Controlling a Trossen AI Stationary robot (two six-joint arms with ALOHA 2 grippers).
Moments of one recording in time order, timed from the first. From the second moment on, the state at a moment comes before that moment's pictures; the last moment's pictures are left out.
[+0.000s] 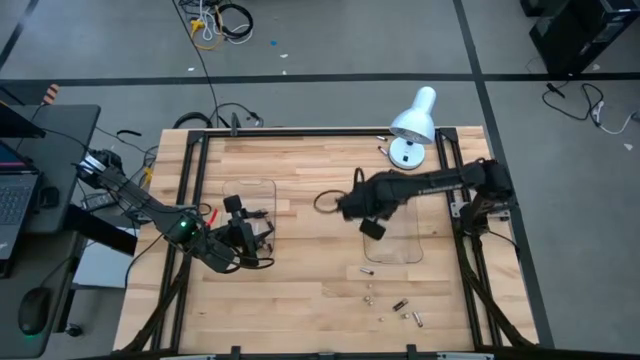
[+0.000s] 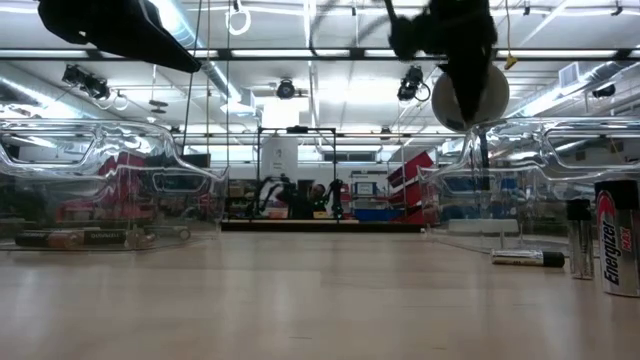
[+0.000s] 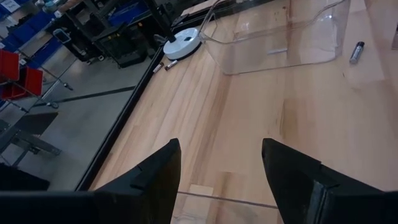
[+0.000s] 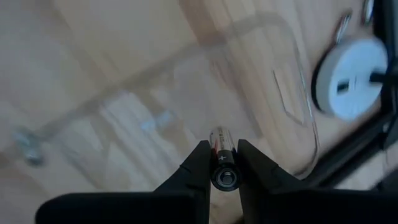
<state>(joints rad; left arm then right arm) -0.59 1.09 0.71 -0.38 -0.96 -0.21 0.09 1.79 1.63 -1.57 0.25 0.63</state>
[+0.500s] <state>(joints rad) -0.59 1.09 0.71 -0.38 -0.95 -0.21 -0.01 1.67 1.23 -1.12 0.13 0.49</state>
